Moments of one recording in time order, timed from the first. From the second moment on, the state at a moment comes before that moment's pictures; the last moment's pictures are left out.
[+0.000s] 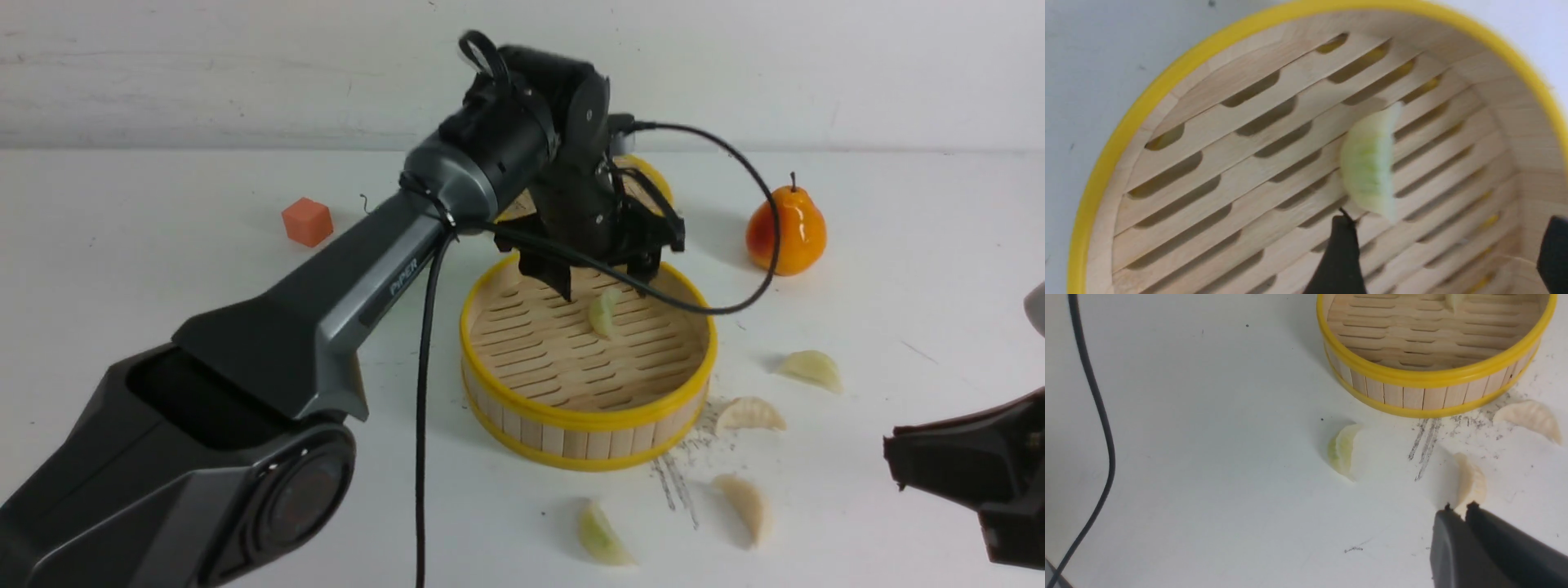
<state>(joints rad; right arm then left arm) 0.16 0.88 -0.72 0.70 0.77 -0.62 -0.59 2.50 -2.65 -0.05 1.24 -0.41</state>
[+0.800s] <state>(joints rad) 0.16 0.62 -0.72 0.47 0.85 -0.41 -0.83 1.83 -1.84 0.07 1.24 -0.41</state>
